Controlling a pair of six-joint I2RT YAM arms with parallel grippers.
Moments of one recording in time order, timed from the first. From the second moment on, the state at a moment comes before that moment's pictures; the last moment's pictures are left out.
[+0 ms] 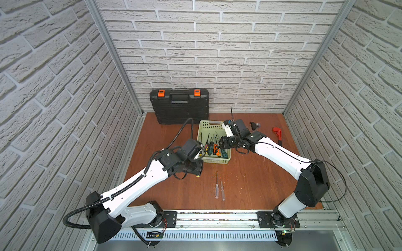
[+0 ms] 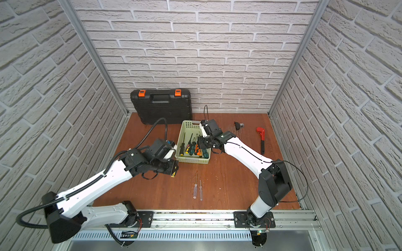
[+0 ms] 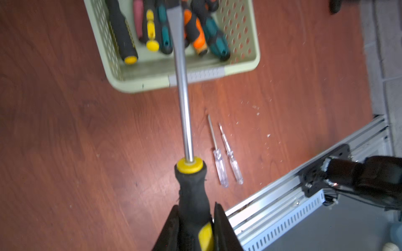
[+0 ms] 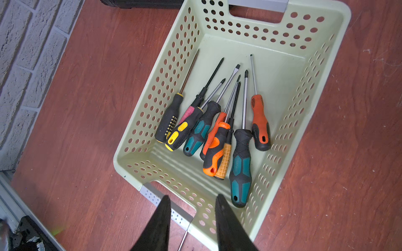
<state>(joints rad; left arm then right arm) -0.77 1.22 1.16 -0.96 0.11 -0.52 0.55 1.62 1.33 -0.61 -0.09 0.39</state>
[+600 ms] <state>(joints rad) -0.58 1.91 1.64 -0.96 0.02 -0.31 0.56 1.53 1.21 -0.60 -0.09 0.41</state>
